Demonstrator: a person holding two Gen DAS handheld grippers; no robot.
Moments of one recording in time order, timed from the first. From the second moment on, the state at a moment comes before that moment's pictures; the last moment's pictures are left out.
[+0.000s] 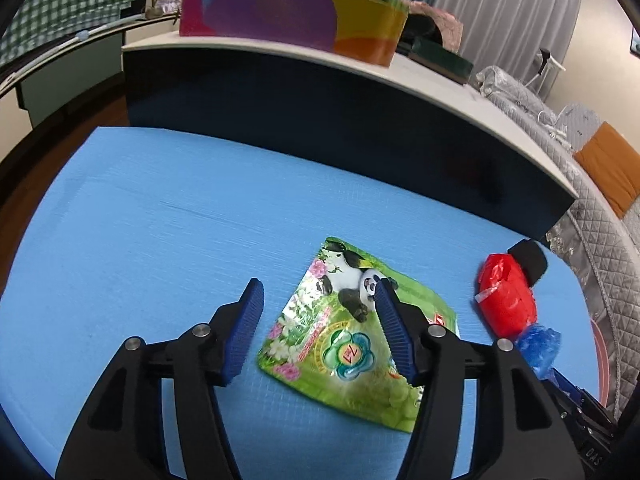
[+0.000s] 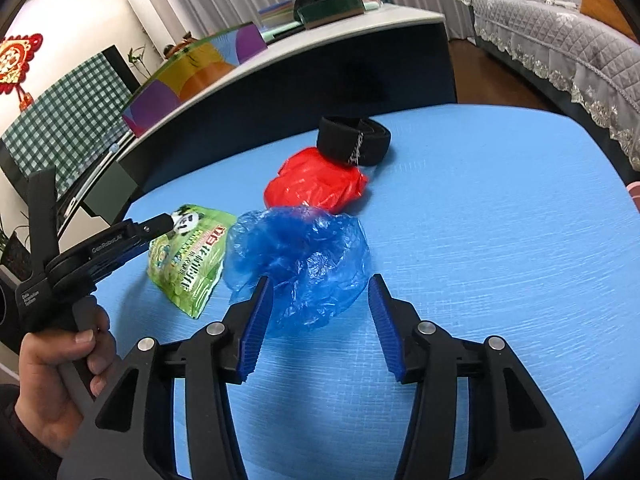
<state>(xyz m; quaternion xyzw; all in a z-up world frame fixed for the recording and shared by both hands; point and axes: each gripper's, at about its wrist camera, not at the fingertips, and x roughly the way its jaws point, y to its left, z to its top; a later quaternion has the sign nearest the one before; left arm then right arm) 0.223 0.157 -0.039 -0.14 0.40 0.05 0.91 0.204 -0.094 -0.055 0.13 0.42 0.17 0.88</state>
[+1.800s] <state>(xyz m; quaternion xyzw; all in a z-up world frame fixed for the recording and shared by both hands) 0.172 0.105 0.004 -0.14 0.37 -0.06 0.92 0.111 -0.176 0.013 0.11 0.35 0.12 0.92</state>
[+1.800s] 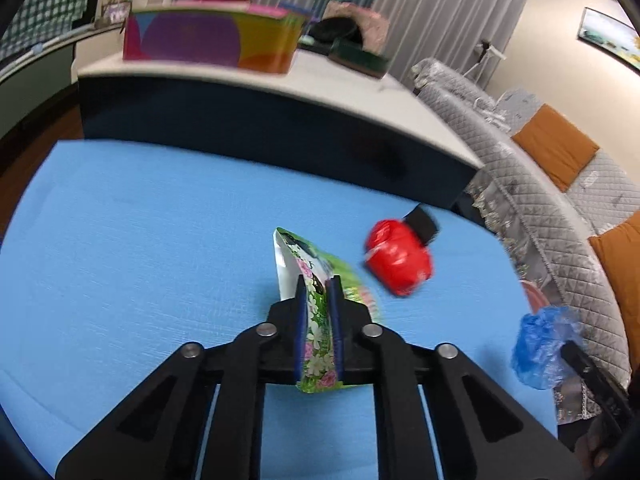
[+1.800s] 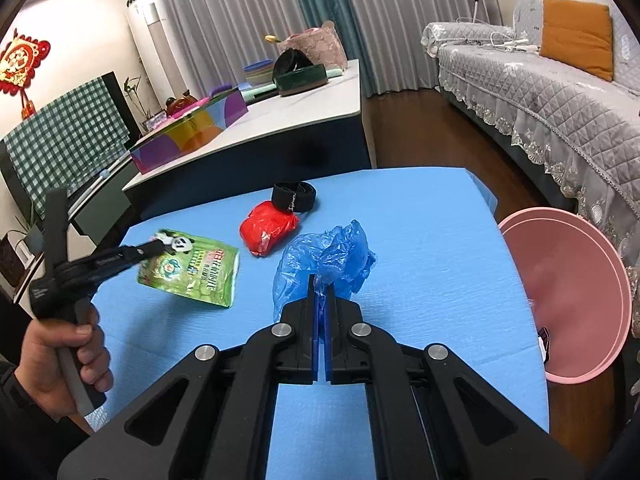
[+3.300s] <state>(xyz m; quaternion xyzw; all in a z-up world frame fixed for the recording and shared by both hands) 0.106 -0.008 0.078 -0.02 0.26 -0.16 0.95 0.073 -0.263 0.064 0.10 0.25 -0.01 0.96</state>
